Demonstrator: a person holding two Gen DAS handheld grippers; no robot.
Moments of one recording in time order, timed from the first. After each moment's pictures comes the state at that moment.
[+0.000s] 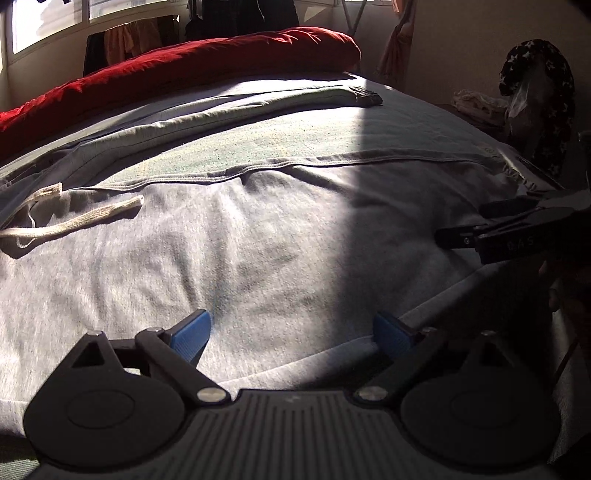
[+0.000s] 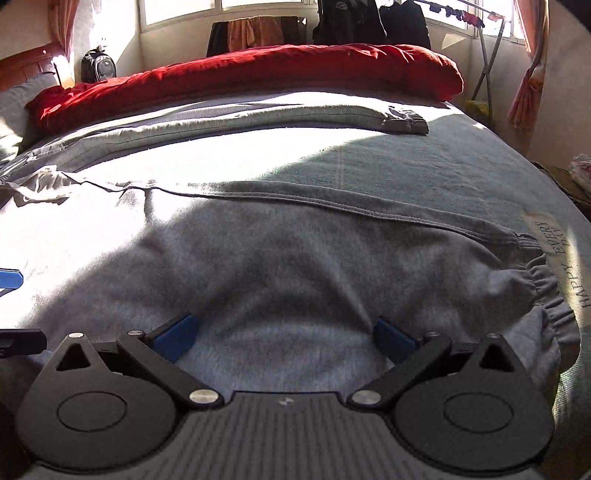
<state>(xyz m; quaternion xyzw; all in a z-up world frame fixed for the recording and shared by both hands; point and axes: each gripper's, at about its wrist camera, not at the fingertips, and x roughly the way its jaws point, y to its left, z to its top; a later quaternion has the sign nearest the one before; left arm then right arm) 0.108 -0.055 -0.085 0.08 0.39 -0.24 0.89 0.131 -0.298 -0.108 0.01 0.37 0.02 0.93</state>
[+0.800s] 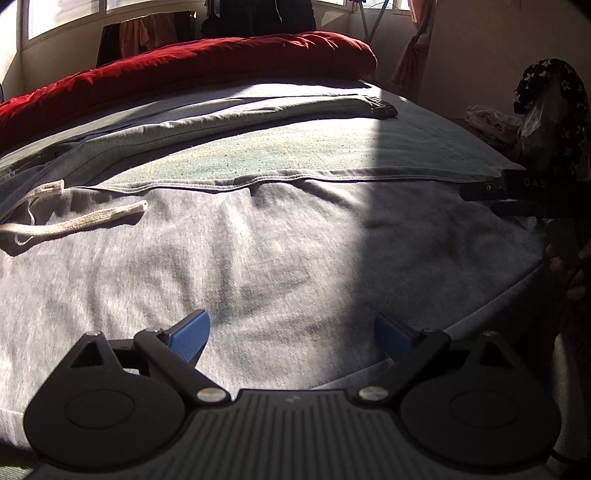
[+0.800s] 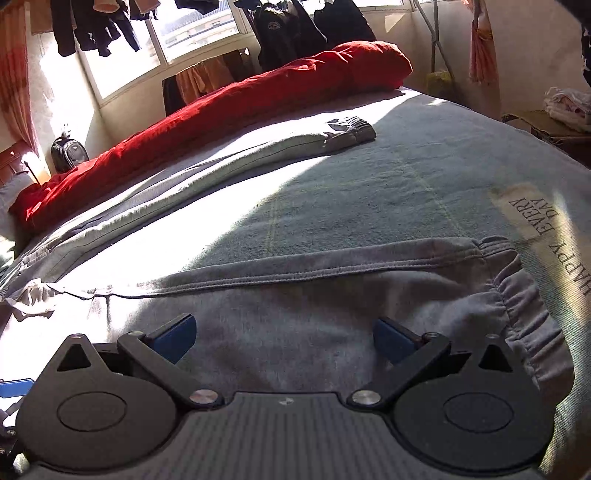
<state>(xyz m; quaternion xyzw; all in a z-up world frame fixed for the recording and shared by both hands) 0.125 -0.061 -0.083 0.06 0.39 -0.22 0.89 0.160 -0.385 -0.097 0.16 0.33 -0.01 0.93</state>
